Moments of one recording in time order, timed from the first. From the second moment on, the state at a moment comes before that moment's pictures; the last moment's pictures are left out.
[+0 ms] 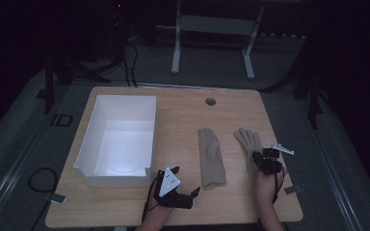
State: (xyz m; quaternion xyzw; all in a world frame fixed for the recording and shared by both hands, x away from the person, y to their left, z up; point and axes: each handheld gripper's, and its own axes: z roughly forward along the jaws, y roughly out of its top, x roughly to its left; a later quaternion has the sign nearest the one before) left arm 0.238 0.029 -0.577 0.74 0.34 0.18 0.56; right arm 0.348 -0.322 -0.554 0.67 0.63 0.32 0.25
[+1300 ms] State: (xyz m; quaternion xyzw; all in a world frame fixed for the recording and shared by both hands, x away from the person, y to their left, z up) left arm 0.238 0.028 -0.577 0.74 0.34 0.17 0.56; right arm 0.372 -0.370 -0.532 0.46 0.79 0.35 0.19
